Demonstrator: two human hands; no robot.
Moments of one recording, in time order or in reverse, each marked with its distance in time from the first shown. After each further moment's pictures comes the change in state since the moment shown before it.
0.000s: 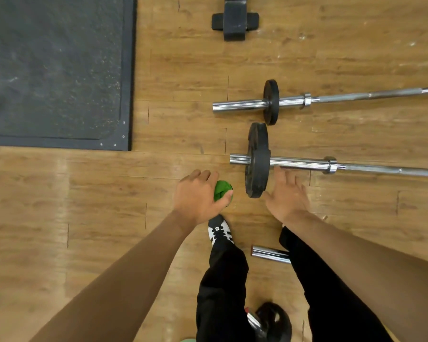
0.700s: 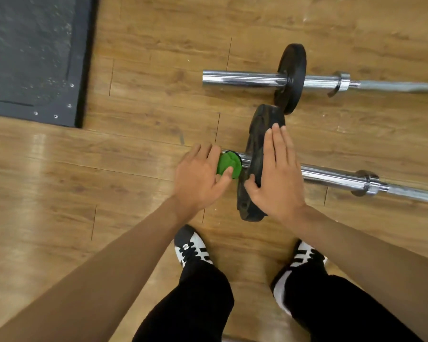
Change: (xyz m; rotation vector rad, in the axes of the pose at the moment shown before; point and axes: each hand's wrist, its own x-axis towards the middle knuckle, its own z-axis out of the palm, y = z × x) left_hand 0.074 -0.036 0.222 -0.163 0.037 -0.119; right_hand 0.182 0.030 0.100 -0.185 0.479 -0.487
